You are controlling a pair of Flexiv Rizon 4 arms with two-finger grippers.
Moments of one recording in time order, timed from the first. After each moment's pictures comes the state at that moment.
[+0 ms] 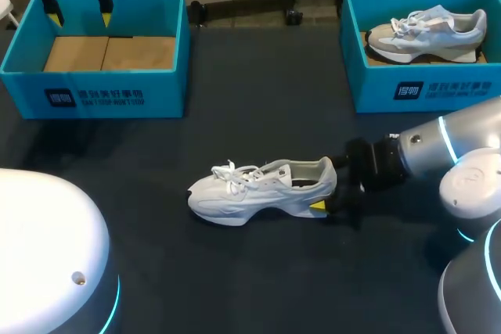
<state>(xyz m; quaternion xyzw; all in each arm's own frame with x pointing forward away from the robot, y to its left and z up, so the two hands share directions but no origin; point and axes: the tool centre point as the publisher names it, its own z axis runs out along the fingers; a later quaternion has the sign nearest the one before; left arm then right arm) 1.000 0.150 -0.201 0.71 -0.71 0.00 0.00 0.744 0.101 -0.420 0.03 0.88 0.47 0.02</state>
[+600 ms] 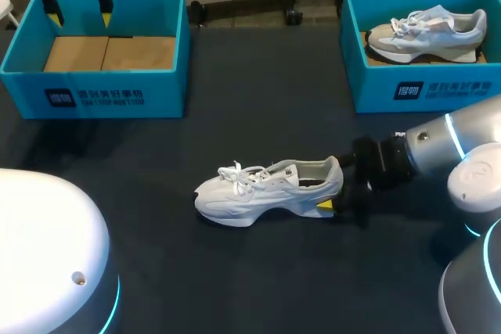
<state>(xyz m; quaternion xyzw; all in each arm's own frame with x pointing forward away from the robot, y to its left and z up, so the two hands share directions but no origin) 1.000 0.150 -0.201 0.71 -0.71 0.00 0.00 0.744 0.091 -0.421 0.02 0.88 0.47 0.01</state>
